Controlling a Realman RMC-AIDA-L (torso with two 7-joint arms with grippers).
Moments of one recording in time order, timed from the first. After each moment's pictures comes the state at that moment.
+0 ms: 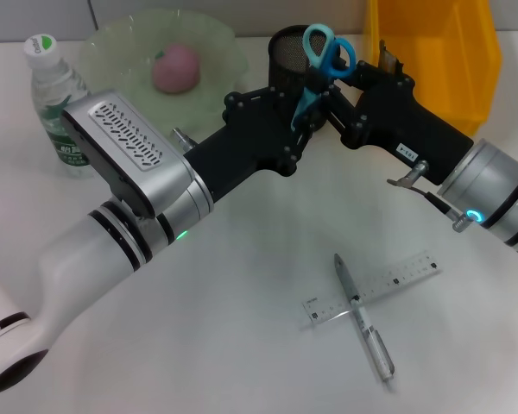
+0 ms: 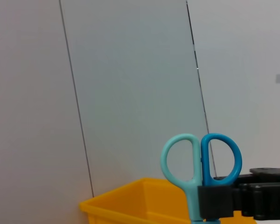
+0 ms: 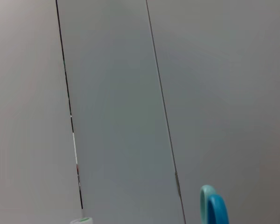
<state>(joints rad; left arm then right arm) -0.51 -2.08 2.34 0.55 -0.26 0.88 -0.14 0.68 2.09 -0.47 0.08 -1.52 -1.42 0.57</state>
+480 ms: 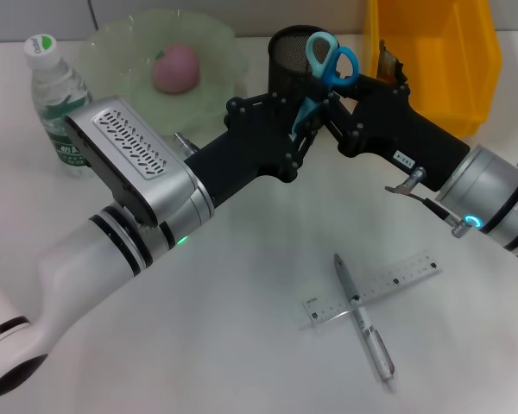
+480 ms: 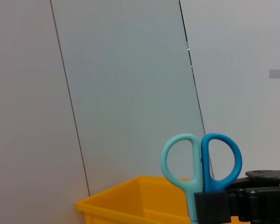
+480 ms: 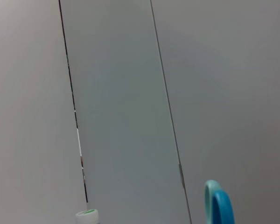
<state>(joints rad) -0.50 -2.08 2.35 0.56 -0.26 0.89 -0.12 0.67 2.09 -0.47 0.08 -1.54 -1.41 0.58</state>
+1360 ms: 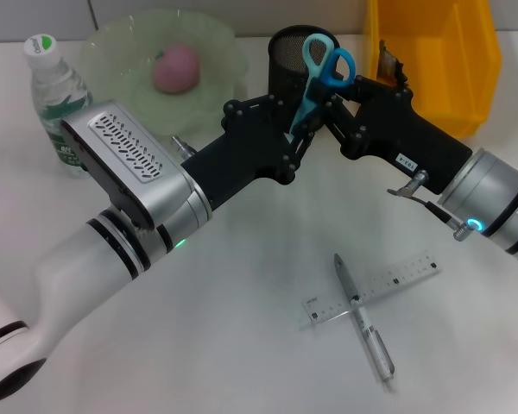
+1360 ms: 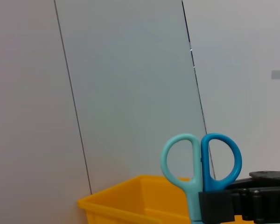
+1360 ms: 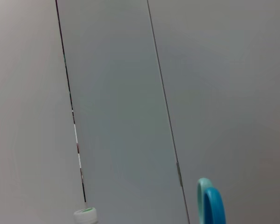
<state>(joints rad) -0.49 -2.08 2.35 0.56 -0.26 0.89 -0.12 0.66 2.09 -0.47 0.08 -1.54 -1.41 0.58</state>
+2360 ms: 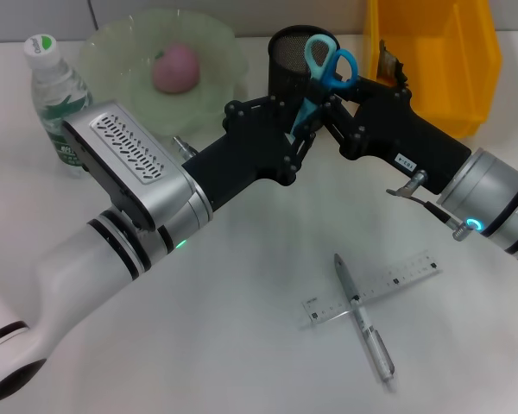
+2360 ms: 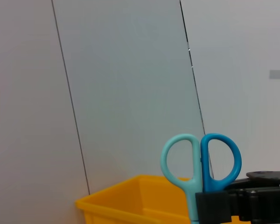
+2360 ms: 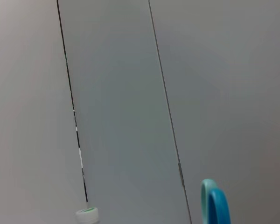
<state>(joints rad) -0.49 -2.08 2.35 0.56 -0.26 0.89 -0.12 0.66 2.09 -0.47 0.08 -1.54 -1.41 0.58</state>
